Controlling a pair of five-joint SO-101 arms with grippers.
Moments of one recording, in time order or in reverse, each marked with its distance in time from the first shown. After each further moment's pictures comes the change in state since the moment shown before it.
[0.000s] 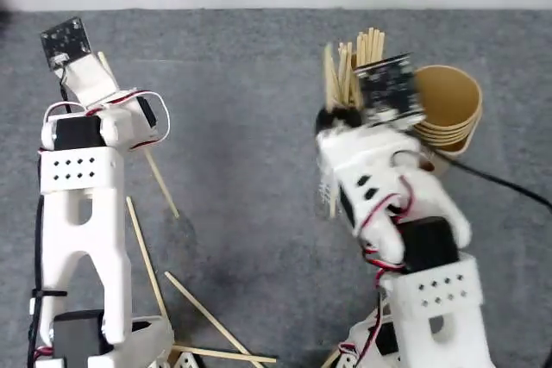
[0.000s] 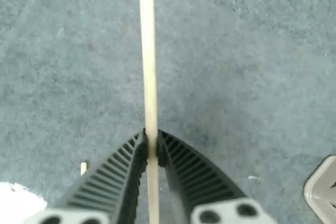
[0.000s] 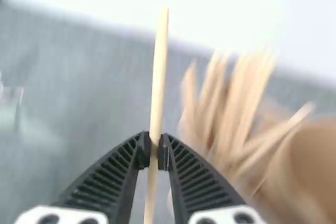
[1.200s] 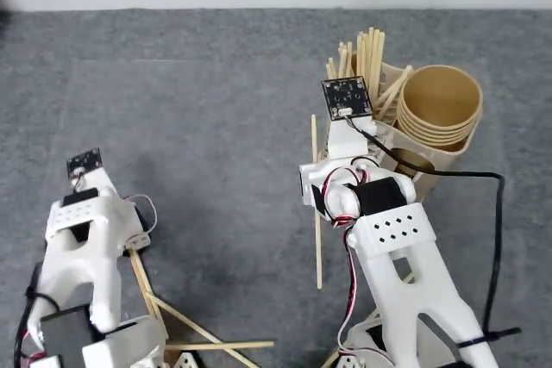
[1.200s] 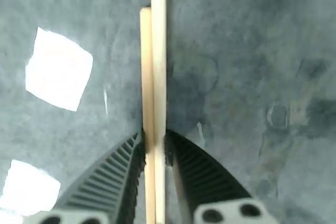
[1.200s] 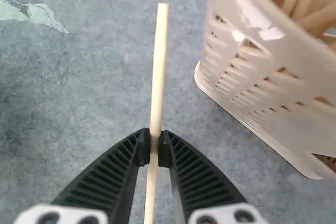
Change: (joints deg) left arm -12.3 4.3 38.5 -7.8 -10.8; right arm -4.0 17.5 10.9 7.5 -10.9
